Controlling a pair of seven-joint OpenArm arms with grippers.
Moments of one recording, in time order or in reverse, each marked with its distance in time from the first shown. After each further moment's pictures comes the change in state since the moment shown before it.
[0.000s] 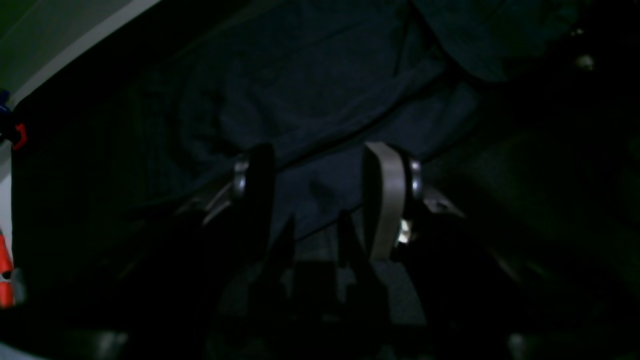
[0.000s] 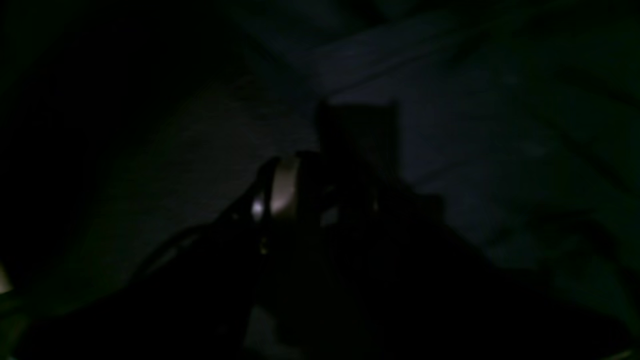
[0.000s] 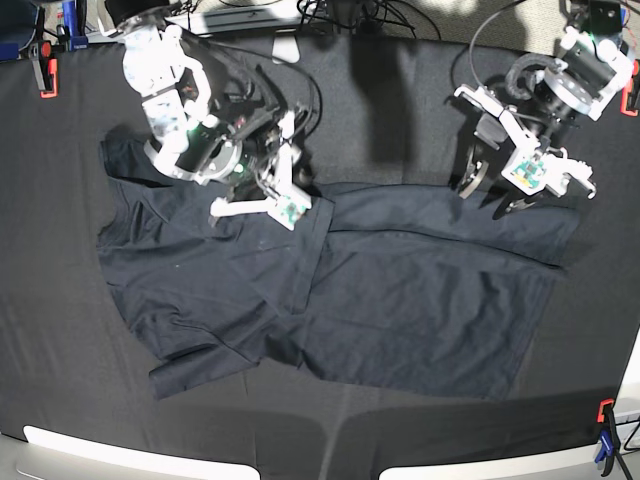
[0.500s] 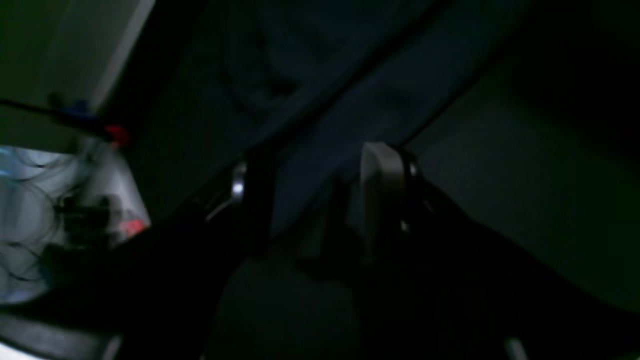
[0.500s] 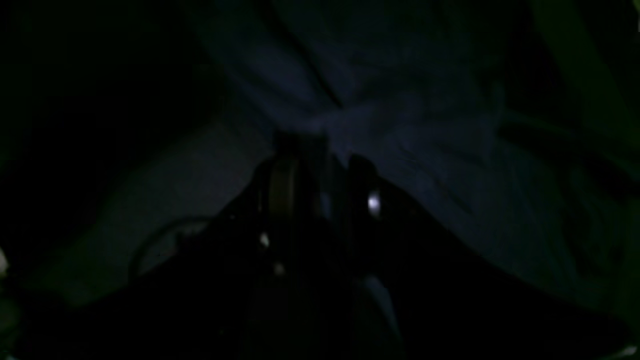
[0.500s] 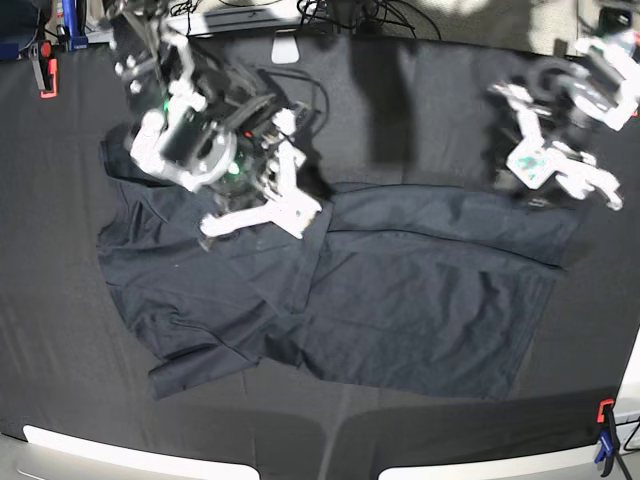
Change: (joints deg) left arm 0.2 -12.2 0.0 -0.2 16.0 -0.2 1.7; right arm -2.3 0.2 0.1 16.9 -5.9 1.6 -8.0
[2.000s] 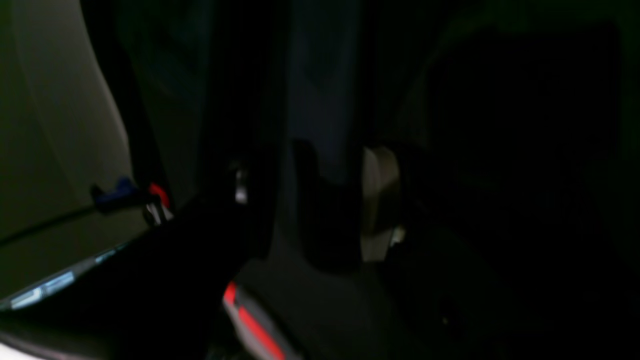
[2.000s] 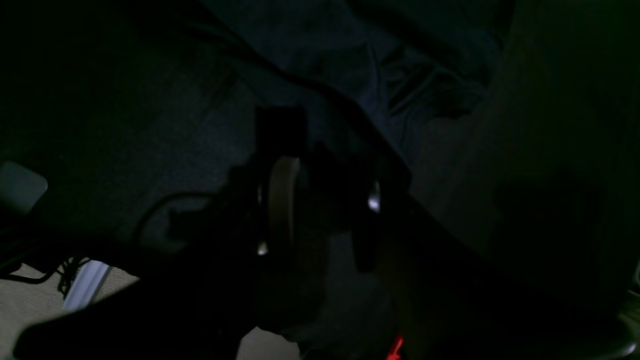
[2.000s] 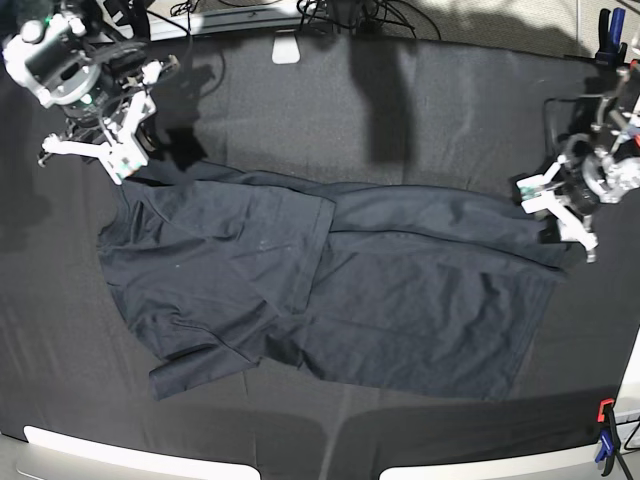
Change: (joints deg) left arm -29.7 -19.3 34.9 -48.0 24.1 8.4 -19.9; right arm -22.5 4.1 36.3 14.8 9.6 0.0 -3.0
